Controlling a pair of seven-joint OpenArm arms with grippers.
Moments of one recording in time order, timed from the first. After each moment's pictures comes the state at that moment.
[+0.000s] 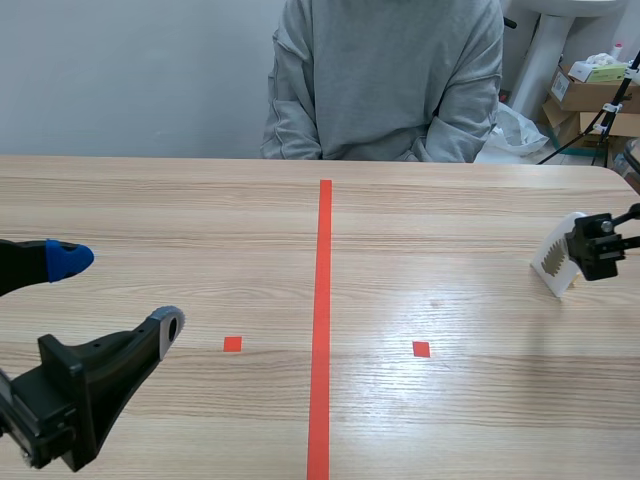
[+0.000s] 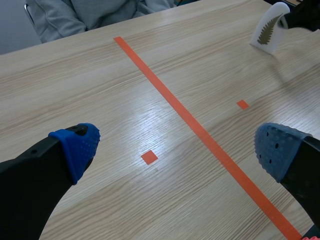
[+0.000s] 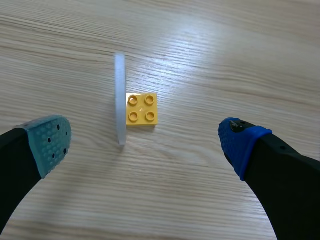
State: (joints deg) left arm 45.0 -28.6 -8.0 119.6 -21.6 -26.5 -0.2; right arm 7.8 30.9 8.5 67.1 15.1 25.8 -25.1
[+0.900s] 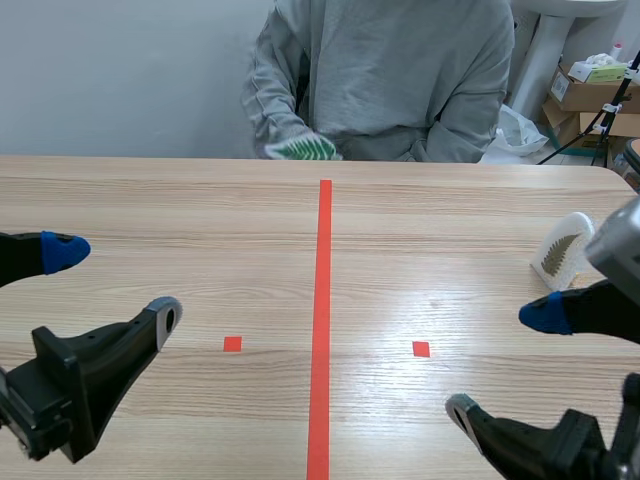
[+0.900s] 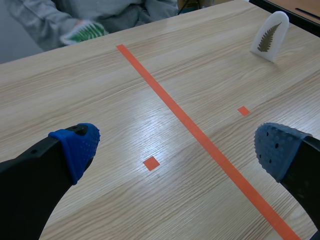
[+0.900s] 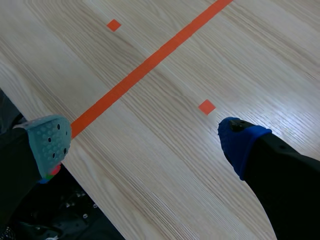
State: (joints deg) left arm 45.0 -28.6 -8.3 119.6 -21.6 -26.6 -2.0; right arm -47.1 26.4 14.9 124.2 21.5 40.2 -18.0
